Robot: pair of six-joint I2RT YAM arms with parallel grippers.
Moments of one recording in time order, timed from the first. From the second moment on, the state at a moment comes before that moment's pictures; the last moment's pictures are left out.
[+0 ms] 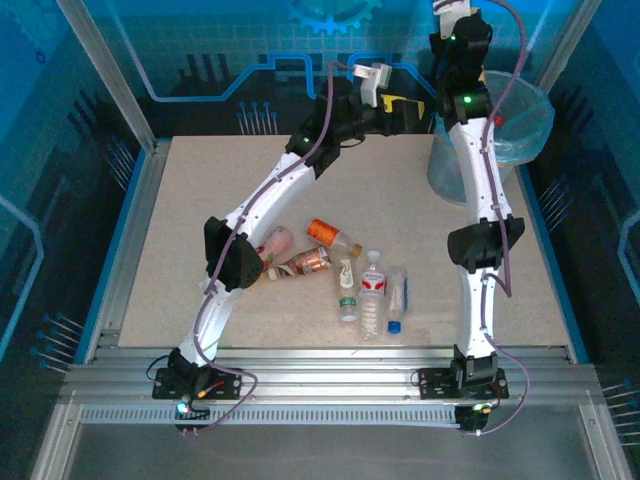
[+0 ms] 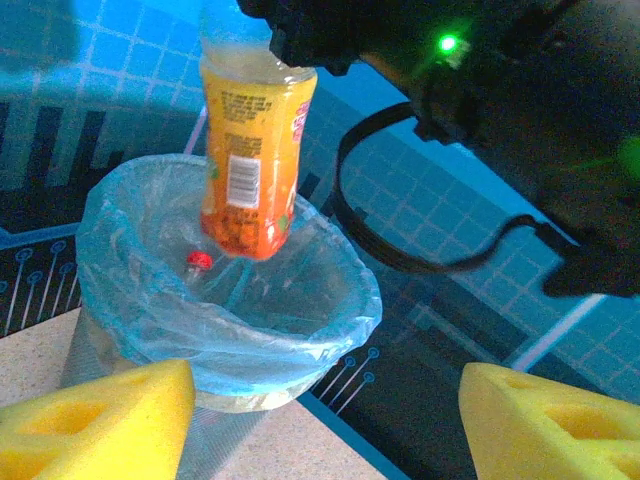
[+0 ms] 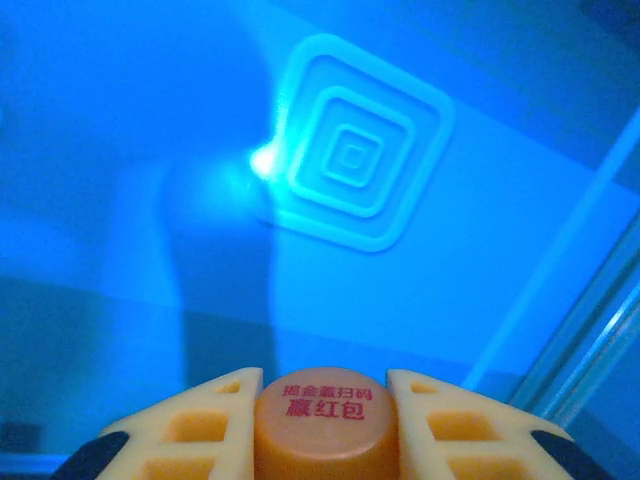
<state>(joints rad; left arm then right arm) -0.58 2.35 2.52 -0.14 0.47 -0.54 0.13 2.29 2.72 -0.26 0.45 -0.48</state>
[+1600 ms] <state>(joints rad) -0.58 2.38 2.49 -0.08 0.42 -0.56 0.00 2.42 2.39 0.02 0.73 -0.41</state>
